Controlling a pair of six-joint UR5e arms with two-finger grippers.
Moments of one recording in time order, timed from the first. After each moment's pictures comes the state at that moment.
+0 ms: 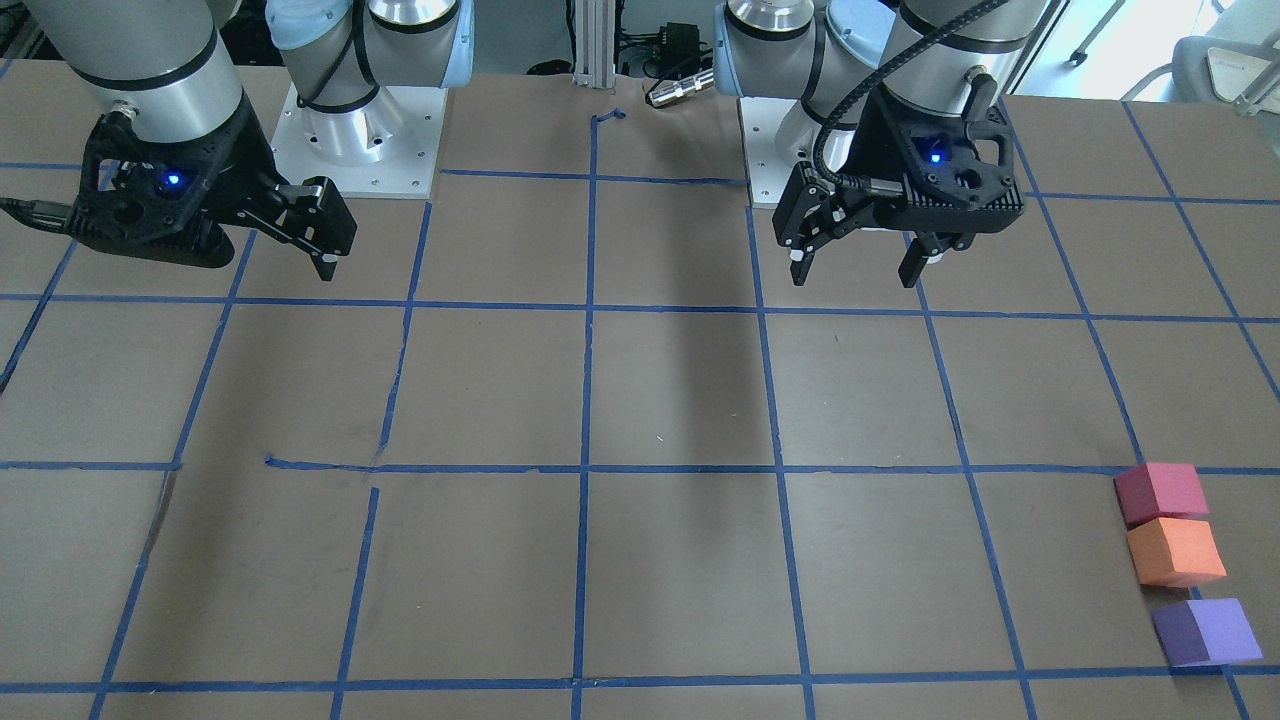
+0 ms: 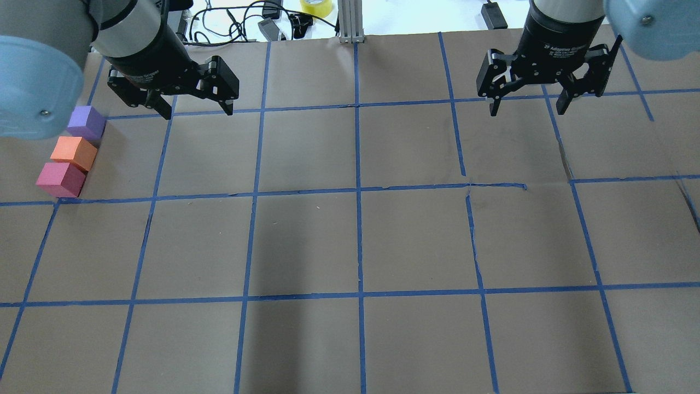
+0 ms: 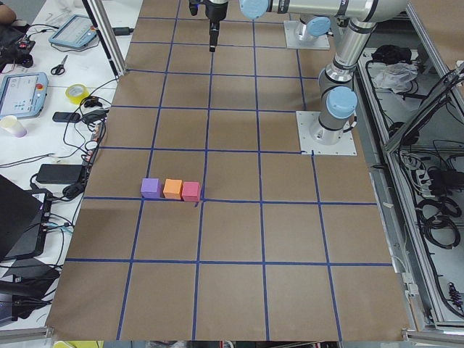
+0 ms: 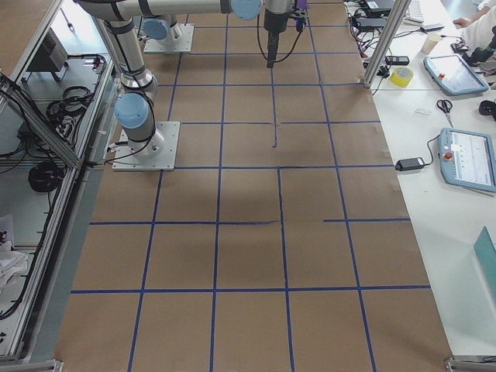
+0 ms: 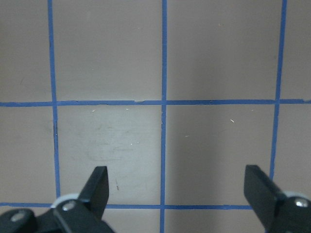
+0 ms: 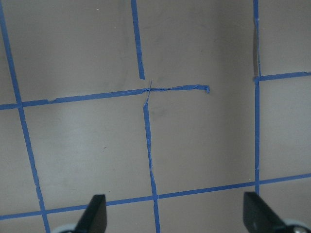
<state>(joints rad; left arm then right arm) -1.61 -1.57 -1.57 -1.43 1.56 -0.05 1.59 -1.50 1.46 -1.49 -1.65 0.11</state>
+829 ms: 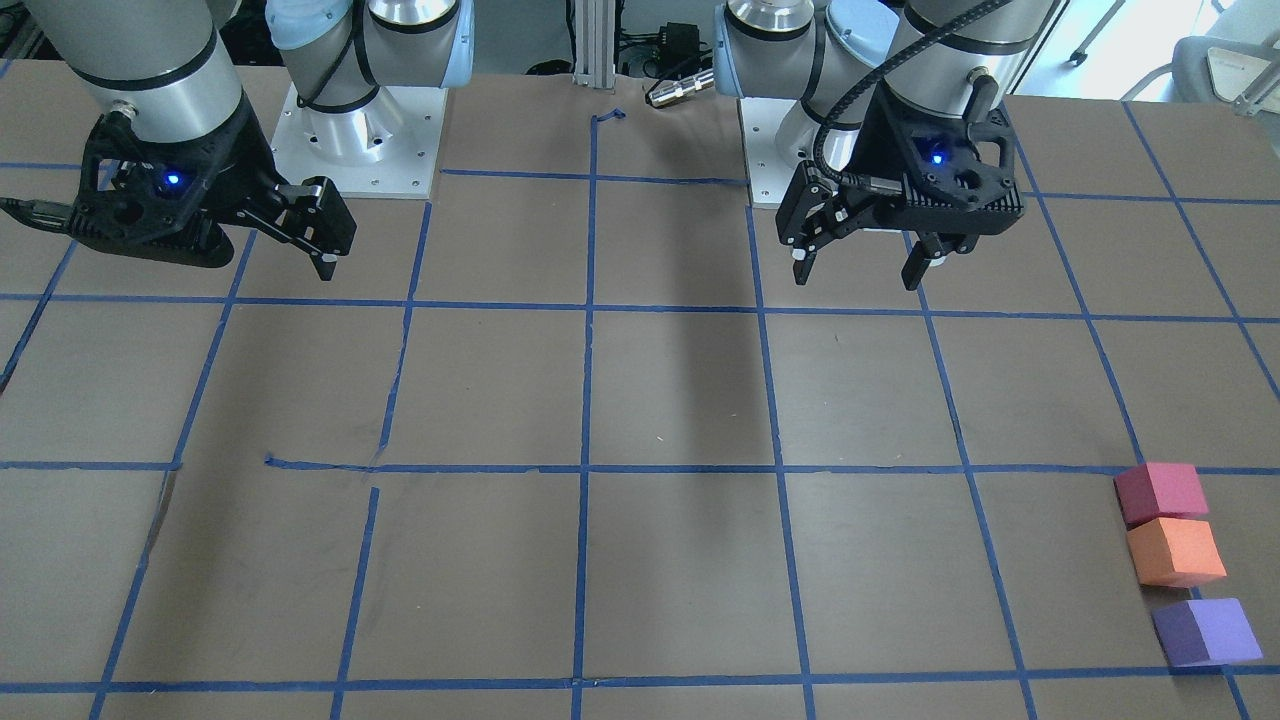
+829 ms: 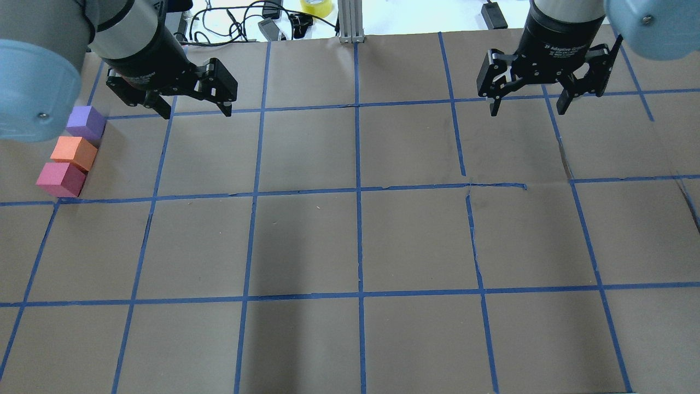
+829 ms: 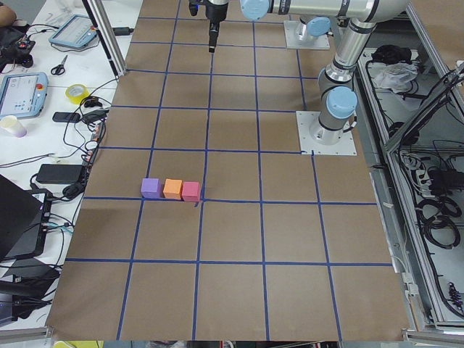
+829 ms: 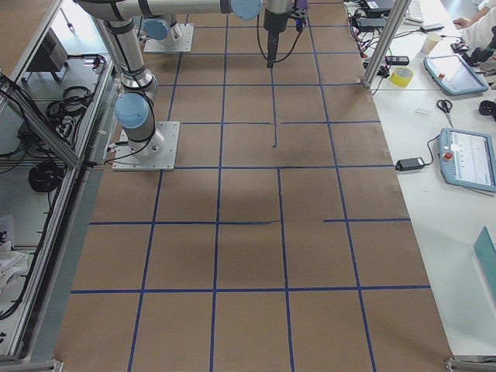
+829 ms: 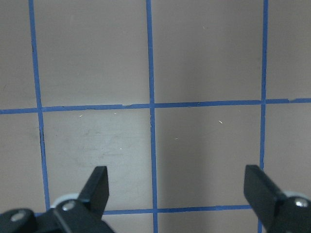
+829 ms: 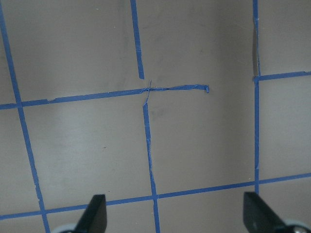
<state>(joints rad) -1.60 -1.56 -1.58 -1.43 1.56 -0.02 1.59 -1.50 1.46 -1.49 -1.65 0.11</state>
